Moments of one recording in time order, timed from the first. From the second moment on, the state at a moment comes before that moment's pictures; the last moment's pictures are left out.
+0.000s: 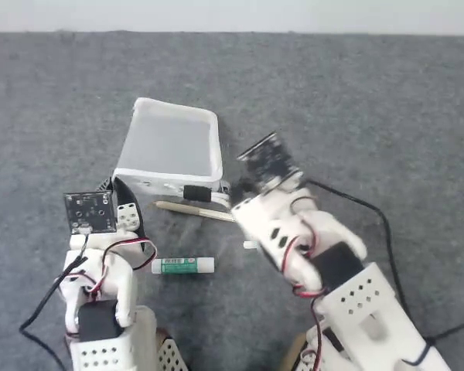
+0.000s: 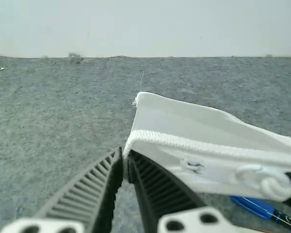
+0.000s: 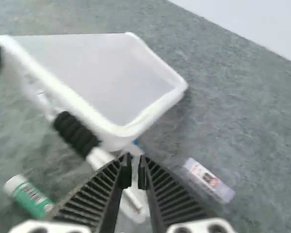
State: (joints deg) left arm -13.3 -103.3 87.3 51.6 1.8; right arm -38.2 -55.2 52.2 47.0 5.2
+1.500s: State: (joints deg) left arm -13.3 -103.3 87.3 51.6 1.8; right arm -54.3 -55.2 73.1 17.6 18.8
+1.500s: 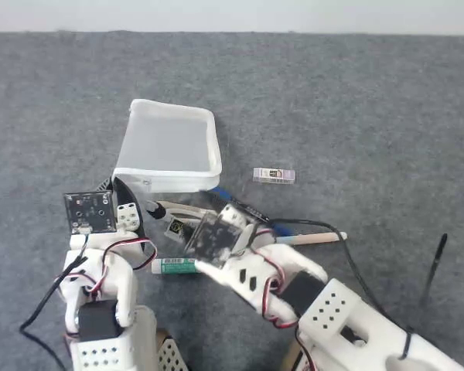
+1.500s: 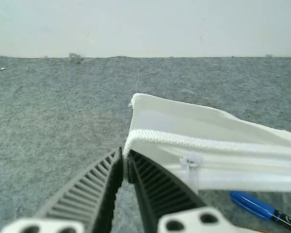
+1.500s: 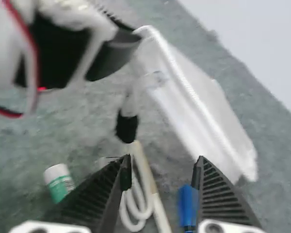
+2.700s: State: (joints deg) left arm -14.2 -103.3 87.3 51.6 1.8; right arm -58.6 -26.5 62.9 2.9 11.1
